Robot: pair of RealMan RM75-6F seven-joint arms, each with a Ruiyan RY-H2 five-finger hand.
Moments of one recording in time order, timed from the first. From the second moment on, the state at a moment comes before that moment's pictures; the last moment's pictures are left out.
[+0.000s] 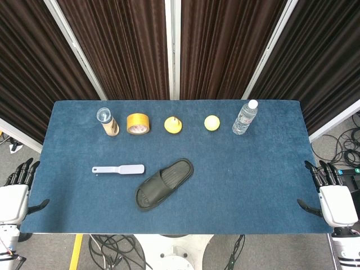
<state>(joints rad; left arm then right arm) -0.06 -1.18 -0.04 -1.64 1.45 1.51 0.14 0.08 -1.07 0.05 -1.66 -1.57 1.50 0.01</state>
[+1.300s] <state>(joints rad) -0.69 -1.27 -0.13 -1.27 1.20 0.45 -0.14 0.09 -1.05 0.08 -1.66 -1.55 1.52 0.00</state>
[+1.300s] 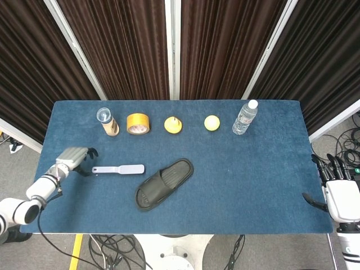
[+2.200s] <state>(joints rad) -0.76 -1.32 -0.08 -1.25 1.13 0.36 -0.17 0.10 -1.06 0.08 -1.64 -1.53 1.50 0.01</state>
